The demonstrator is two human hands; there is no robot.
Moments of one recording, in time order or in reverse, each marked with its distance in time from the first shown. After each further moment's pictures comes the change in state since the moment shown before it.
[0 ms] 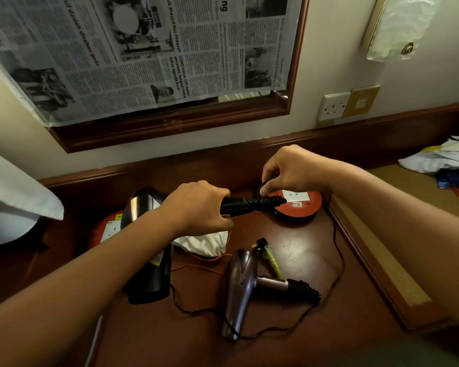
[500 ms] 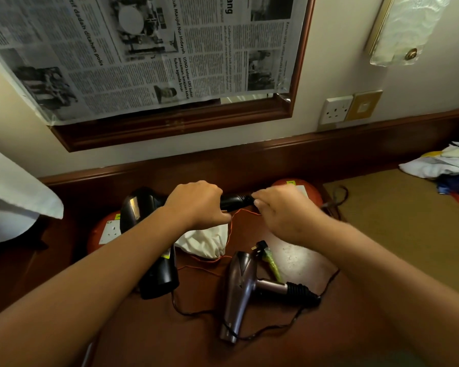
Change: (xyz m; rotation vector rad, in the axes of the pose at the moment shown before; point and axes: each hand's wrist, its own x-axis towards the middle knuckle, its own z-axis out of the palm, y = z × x) left_hand 0.019 -0.009 0.013 0.107 -0.064 -0.167; right_hand -0.036 -0.043 0.050 -0.139 0.125 0.037
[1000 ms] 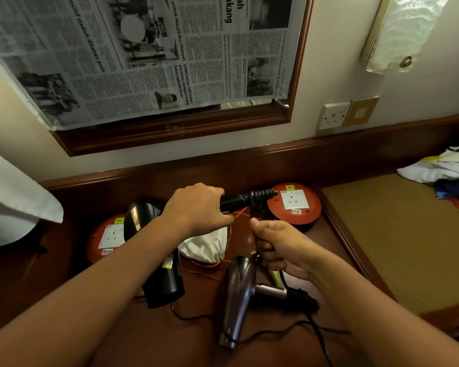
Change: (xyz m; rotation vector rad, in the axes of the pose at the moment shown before) left_hand -0.008 0.005 -0.004 -0.092 0.116 -0.011; right_hand -0.015 0.021 0.063 1.474 -0.272 0.353
